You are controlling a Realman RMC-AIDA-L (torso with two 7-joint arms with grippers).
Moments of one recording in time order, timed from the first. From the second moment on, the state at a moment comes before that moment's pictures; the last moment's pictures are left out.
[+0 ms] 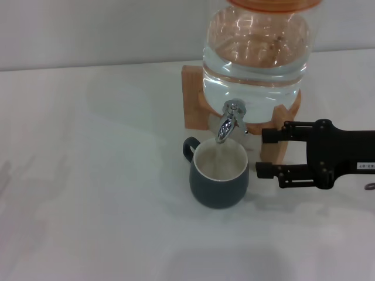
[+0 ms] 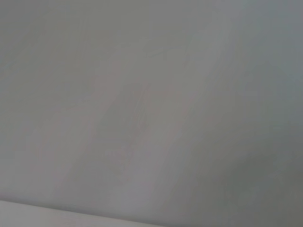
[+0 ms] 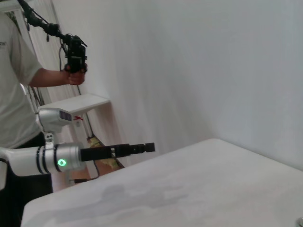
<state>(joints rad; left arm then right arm) -0.17 -2.06 0.65 0.56 -1.77 -1.29 1.92 0.18 2.00 -1.18 -1.20 1.61 1.57 -1.51</state>
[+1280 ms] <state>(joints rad) -0.17 -2.06 0.65 0.56 -1.77 -1.29 1.93 0.21 2.01 -1.51 -1.23 1.71 1.33 -1.47</state>
